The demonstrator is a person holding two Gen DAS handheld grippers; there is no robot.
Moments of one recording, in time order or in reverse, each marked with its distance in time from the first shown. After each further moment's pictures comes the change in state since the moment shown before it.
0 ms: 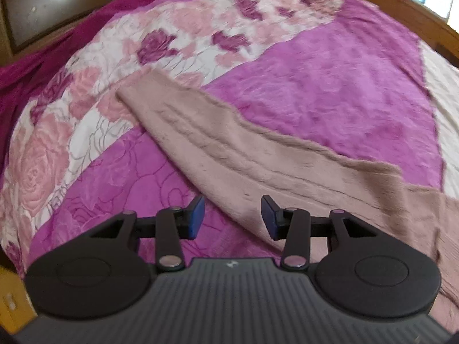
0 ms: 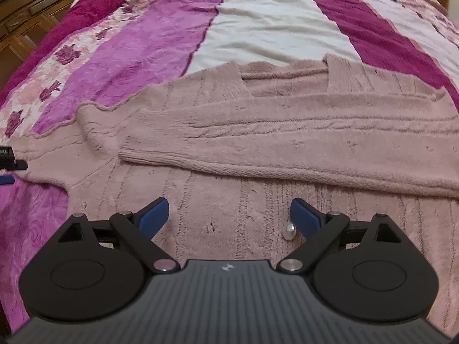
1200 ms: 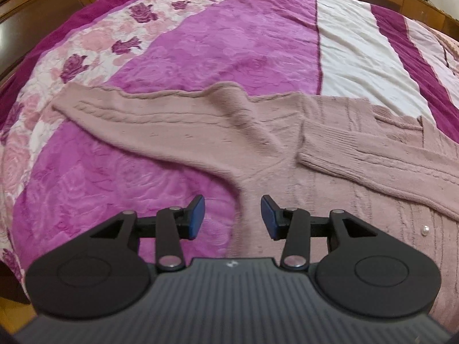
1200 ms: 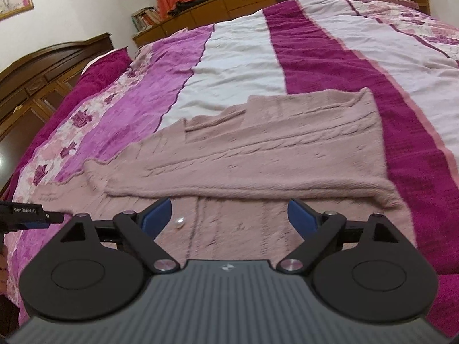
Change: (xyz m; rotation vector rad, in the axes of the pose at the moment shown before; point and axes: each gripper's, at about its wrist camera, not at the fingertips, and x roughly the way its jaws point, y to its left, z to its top) left arm -0.112 -0.099 -0.095 0.308 0.017 -0.172; right arm -0.076 -0.138 -0.035 0.108 -0.220 0.145
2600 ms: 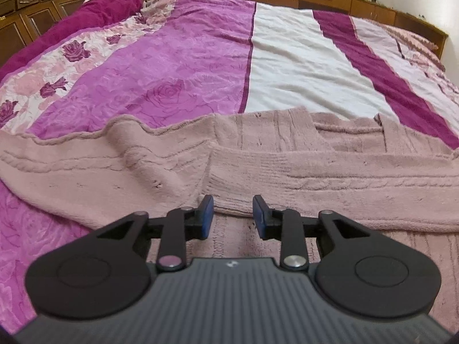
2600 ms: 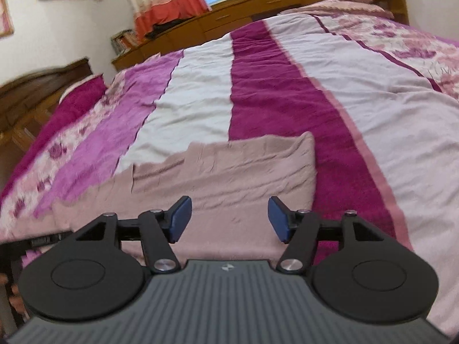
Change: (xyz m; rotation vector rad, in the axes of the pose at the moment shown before) left arm 0.056 -0.087 0.003 0.148 -0.137 -0.153; right arm 0.002 -0.080 0.046 0.030 -0.092 -0.082
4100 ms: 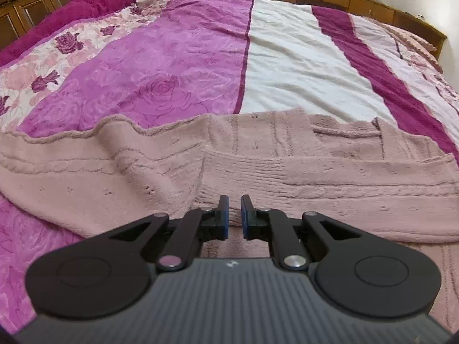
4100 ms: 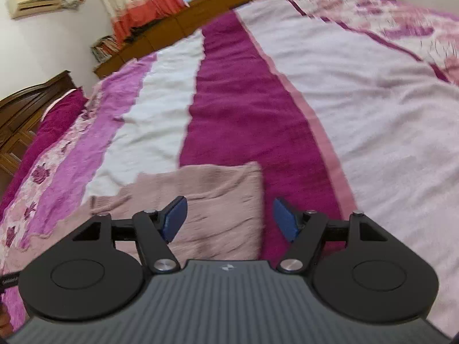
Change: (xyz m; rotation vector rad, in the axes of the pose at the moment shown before) left arm 0.009 0.004 0.013 -0.025 0.038 -0.035; right arm 0.072 -0.086 0.053 0.143 0.046 -0.009
